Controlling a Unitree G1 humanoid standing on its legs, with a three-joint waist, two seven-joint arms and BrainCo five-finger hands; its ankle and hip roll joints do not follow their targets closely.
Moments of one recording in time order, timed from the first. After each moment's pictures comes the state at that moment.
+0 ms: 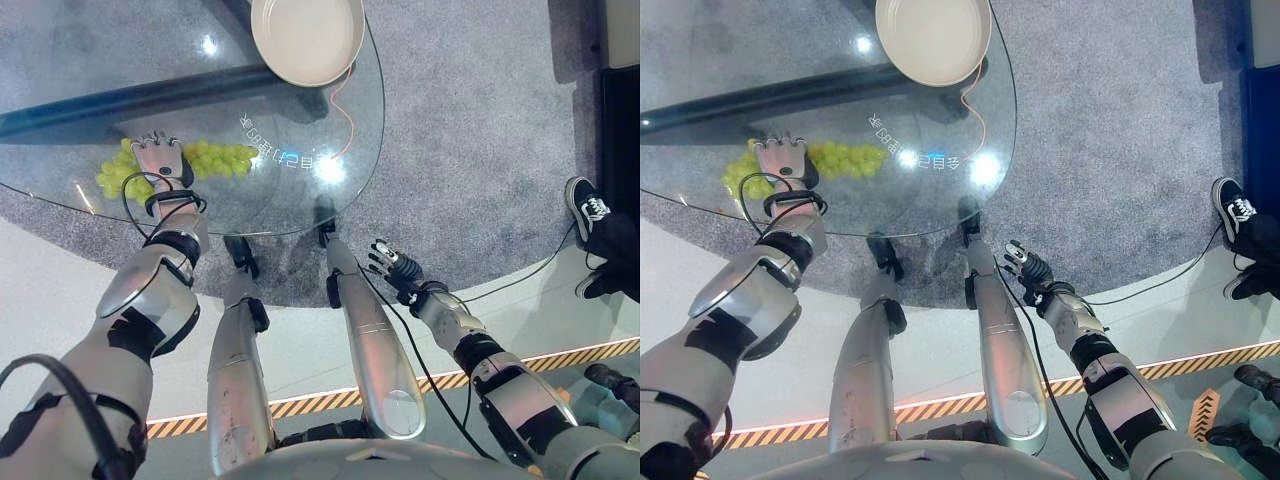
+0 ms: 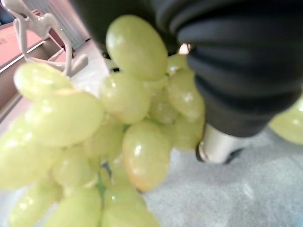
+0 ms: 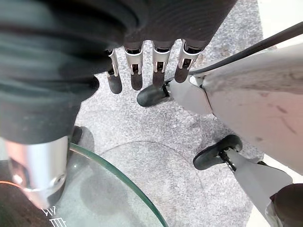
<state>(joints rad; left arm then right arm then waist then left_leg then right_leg) -1.08 0.46 -0.80 1.35 0.55 0.46 0.56 -0.47 -0.29 0.41 0.92 0.96 -0.03 0.21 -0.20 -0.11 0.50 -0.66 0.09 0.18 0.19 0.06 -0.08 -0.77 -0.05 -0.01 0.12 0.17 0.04</state>
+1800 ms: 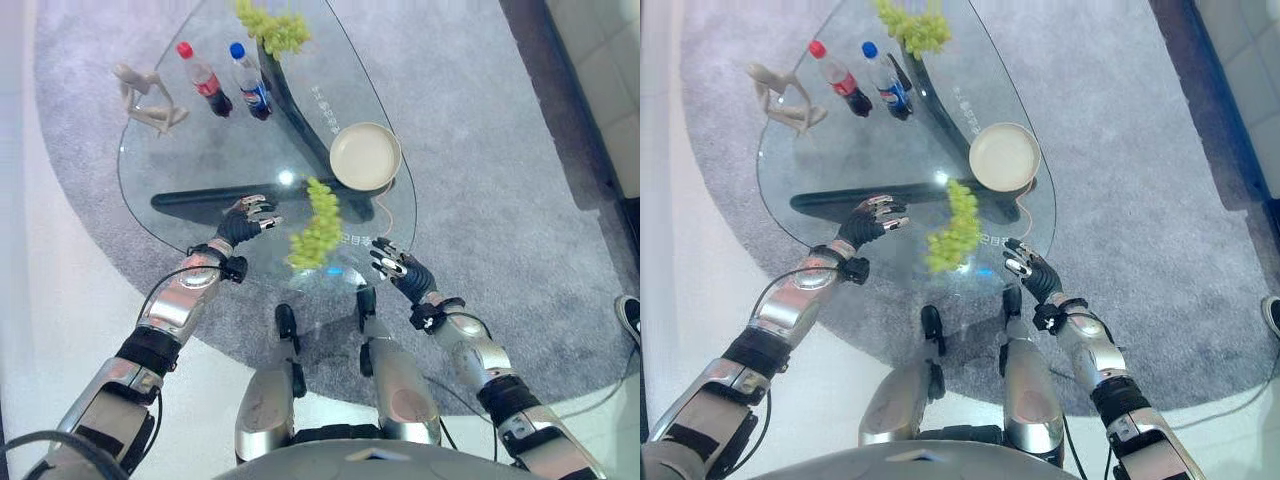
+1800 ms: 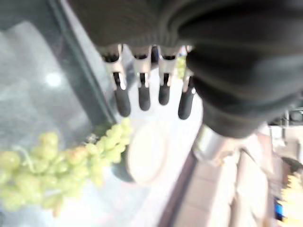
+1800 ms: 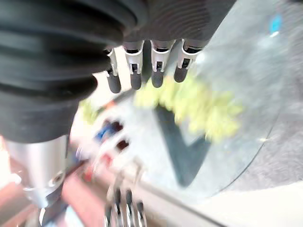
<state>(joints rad) -0.32 0.57 -0.31 0.19 -0.43 0.00 -0.13 -0.14 -0.41 0.27 0.29 0.65 -0.03 0.32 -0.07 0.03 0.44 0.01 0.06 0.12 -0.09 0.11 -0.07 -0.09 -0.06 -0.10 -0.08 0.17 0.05</state>
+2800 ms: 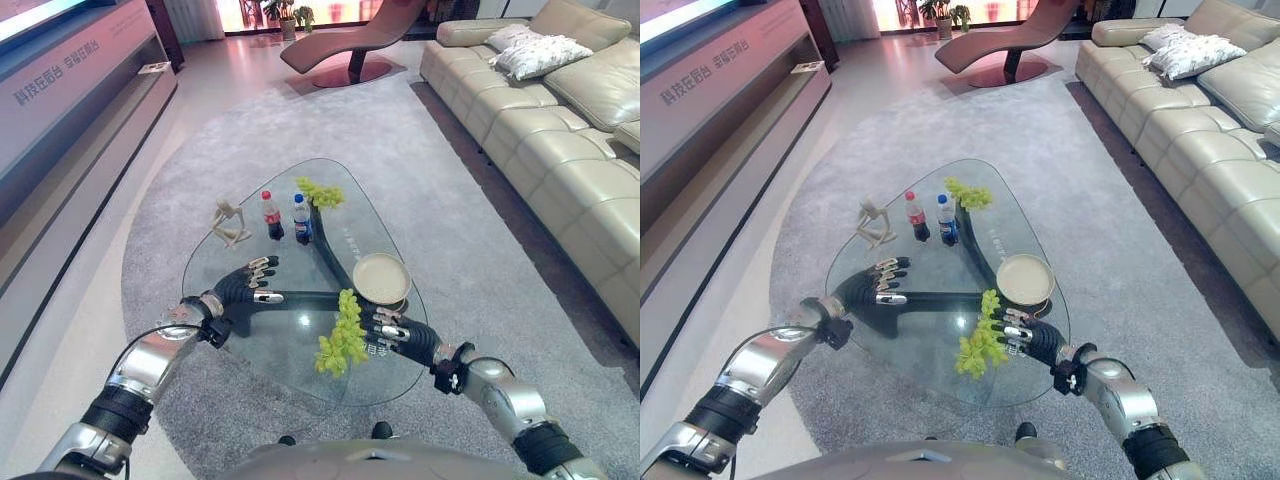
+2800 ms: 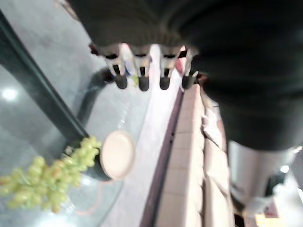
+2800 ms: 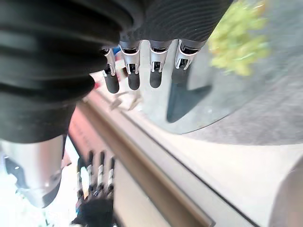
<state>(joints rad) -0.08 0.62 -0.31 0.14 -0.29 0.15 -0.24 0.07 -0.46 0.29 0.28 0.57 0.26 0.51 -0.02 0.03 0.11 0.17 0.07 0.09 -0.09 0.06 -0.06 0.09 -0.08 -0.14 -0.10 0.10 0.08</state>
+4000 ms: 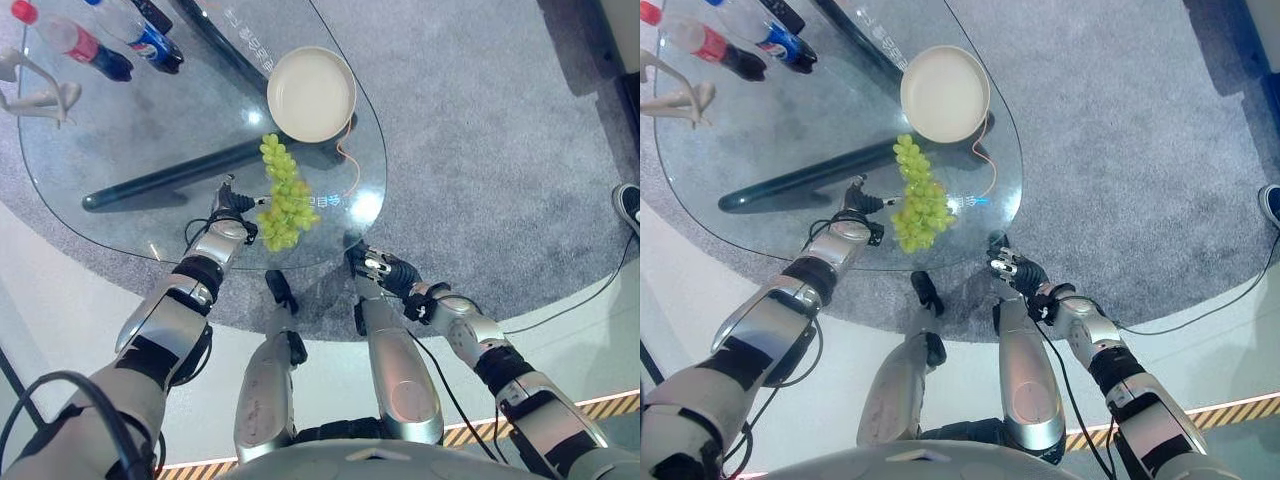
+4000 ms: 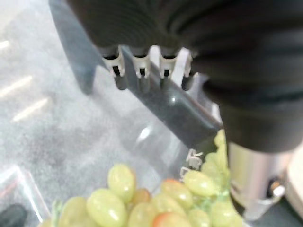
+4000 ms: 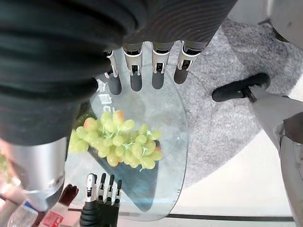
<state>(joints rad) -0.91 0.36 -0.49 1.10 -0.28 0.17 0.43 -0.34 -0.41 0.45 0.56 0.77 0.08 0.35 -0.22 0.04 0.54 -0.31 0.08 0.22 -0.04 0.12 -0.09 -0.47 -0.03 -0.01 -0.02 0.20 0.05</state>
